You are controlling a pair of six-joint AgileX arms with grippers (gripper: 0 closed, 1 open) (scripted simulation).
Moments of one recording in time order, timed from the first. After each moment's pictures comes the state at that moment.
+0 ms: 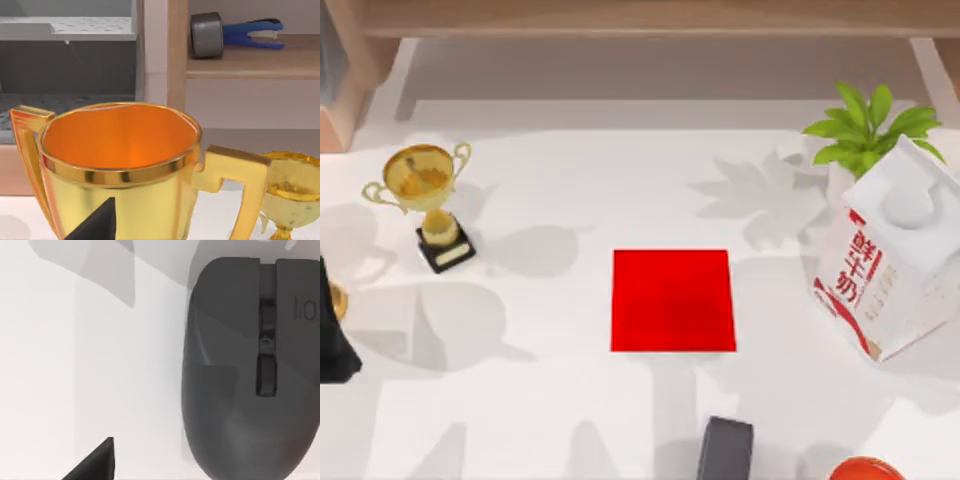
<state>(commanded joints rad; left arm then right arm) 0.00 0.00 0.00 0.00 0.00 0.00 -0.32 1.86 1.28 -0.99 0.00 -2.19</state>
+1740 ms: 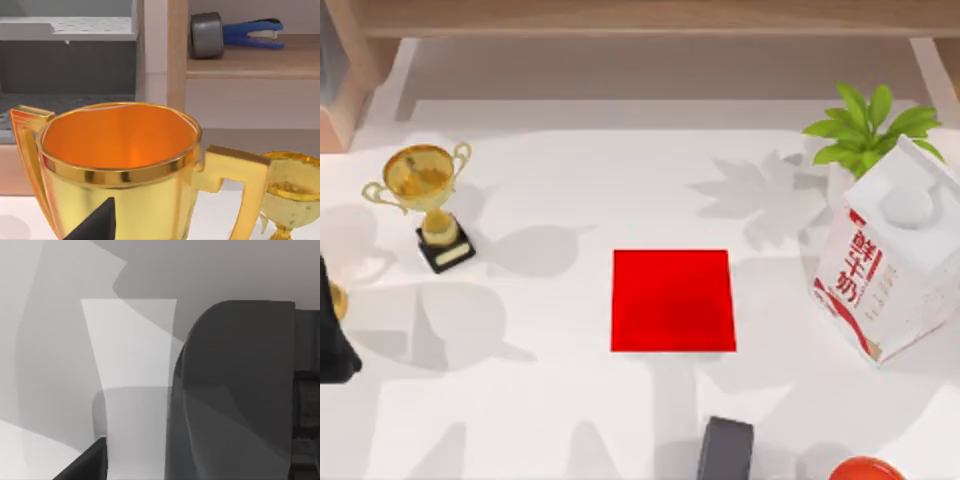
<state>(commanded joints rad) 0.00 0.00 0.00 0.00 0.00 0.00 -0.31 2.01 1.15 -0.72 0.00 -2.18</state>
